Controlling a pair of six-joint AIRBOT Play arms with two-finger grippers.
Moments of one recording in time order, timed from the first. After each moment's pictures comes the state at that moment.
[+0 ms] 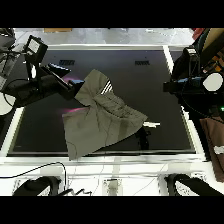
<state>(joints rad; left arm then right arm) -0.26 -0.91 1.18 1.02 -0.75 -0.85 0.04 -1.15 1.33 -1.42 1.10 1.46</state>
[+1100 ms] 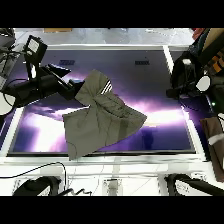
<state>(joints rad) -0.26 -0.91 1.18 1.01 -0.75 -0.87 -0.09 -1.32 1.27 -1.47 1.12 1.38</state>
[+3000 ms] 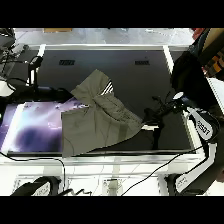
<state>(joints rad) 0.08 -1.13 1.18 0.92 -1.16 -1.10 -0.14 -1.86 1.26 -0.86 1.50 1.02</state>
